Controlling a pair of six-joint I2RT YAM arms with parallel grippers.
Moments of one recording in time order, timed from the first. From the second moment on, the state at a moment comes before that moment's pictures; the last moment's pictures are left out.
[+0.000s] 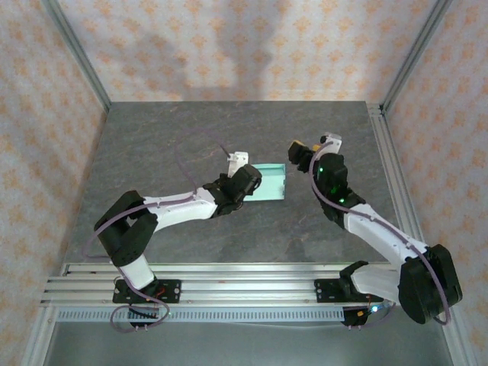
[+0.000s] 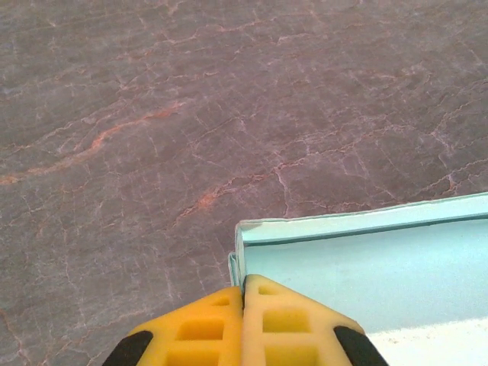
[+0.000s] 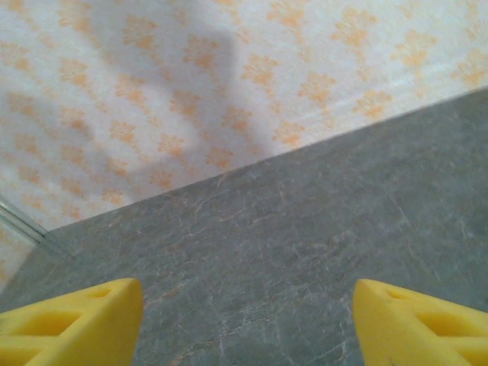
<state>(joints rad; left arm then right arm) -0.82 1.69 1.03 -0.09 -0.65 -0.54 0.43 1.14 0.68 0.24 0.22 0.54</state>
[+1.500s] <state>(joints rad) -0.92 1.67 0.79 0.32 -0.86 -0.46 0.48 1.41 0.94 -0.29 0.03 0.87</state>
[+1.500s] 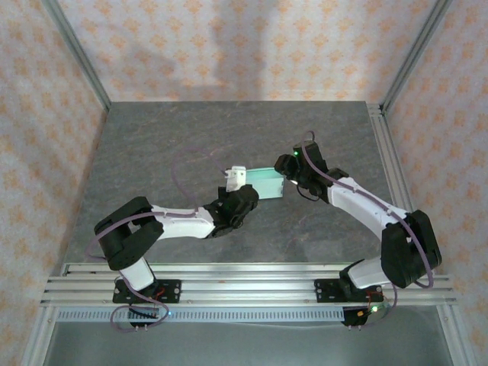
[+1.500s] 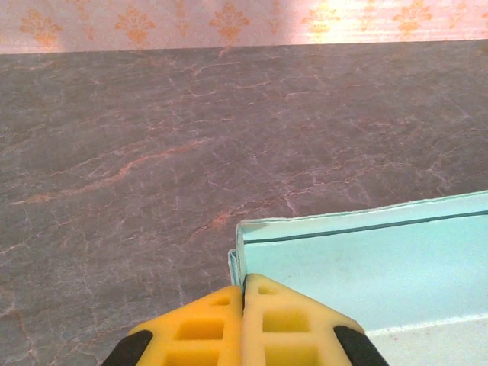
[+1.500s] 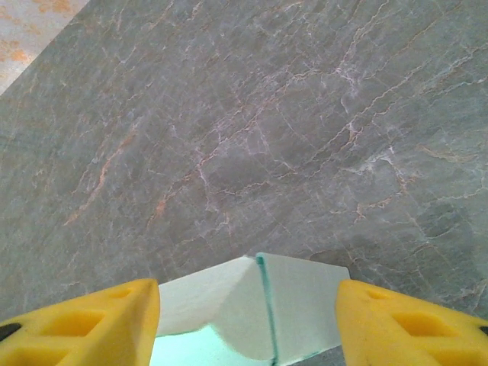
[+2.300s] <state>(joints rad) -0.93 1.67 0.79 0.32 -0.86 -0.44 0.49 1.46 0.89 -0.18 0.02 0.90</state>
